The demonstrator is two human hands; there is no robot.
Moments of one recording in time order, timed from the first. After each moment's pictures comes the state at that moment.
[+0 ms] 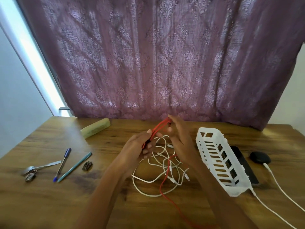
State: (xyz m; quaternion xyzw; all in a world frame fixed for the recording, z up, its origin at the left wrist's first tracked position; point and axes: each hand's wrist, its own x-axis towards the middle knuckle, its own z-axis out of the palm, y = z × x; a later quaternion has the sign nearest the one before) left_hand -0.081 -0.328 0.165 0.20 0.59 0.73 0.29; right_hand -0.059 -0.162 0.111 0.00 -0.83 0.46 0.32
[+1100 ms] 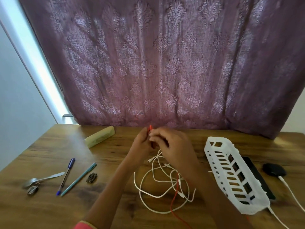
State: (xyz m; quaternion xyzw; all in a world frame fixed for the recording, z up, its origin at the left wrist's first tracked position) left_hand -0.137 -0.316 0.156 0.26 0.68 0.68 0.12; right_hand -0.067 -0.211 0.175 0.10 -0.87 0.32 0.35
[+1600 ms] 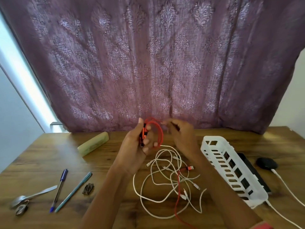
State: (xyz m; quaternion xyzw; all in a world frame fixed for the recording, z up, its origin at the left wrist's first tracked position) left_hand -0.134 -0.331 0.195 0.20 0.43 0.83 0.30; right_hand -0.109 -0.173 0.163 -0.06 -0.82 0.43 0.37
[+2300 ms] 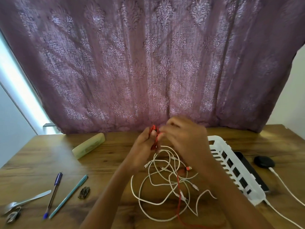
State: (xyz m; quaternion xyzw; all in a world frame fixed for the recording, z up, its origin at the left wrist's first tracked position) left_hand -0.145 -0.312 0.172 0.34 0.63 0.67 0.18; right_hand -0.070 -0.191 0.196 0.06 -0.89 0.04 0.45
